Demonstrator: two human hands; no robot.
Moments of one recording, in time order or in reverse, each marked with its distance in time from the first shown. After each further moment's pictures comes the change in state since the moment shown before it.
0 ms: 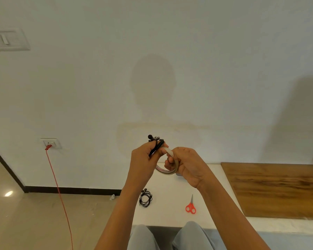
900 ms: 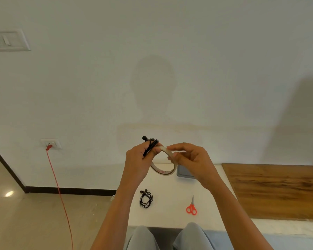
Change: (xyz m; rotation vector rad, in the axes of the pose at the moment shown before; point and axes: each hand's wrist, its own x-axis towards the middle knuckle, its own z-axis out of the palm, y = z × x) left_hand 0.004 -0.006 -0.014 0.106 -0.004 -0.062; right_hand 0.002 0.006 -0.024 -0.551 -0.026 -0.485
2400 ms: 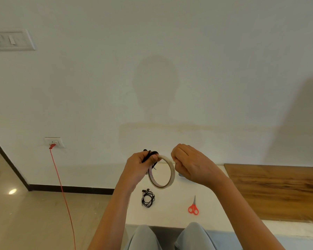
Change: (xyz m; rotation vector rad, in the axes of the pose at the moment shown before) left_hand -0.006 -0.025 -0.007 -0.128 -0.175 -0.352; right_hand 0.010 0.006 -0.003 -0.896 -0.188 -0.665
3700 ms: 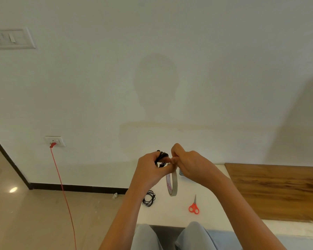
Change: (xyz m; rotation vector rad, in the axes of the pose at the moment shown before) left_hand -0.009 0.010 0.026 0.207 0.051 0.135; right_hand 0.002 0.000 0.012 0.108 -0.310 0.355
